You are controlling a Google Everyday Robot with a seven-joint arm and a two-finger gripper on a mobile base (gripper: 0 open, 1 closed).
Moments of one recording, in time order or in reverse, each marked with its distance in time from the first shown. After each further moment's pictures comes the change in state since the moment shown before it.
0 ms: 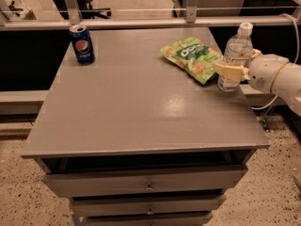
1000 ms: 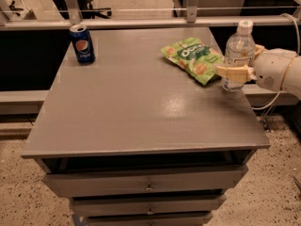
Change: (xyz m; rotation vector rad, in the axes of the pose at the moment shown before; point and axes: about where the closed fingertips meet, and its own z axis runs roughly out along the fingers) arm -0.029 0.022 -0.022 -0.070 0.045 -0.105
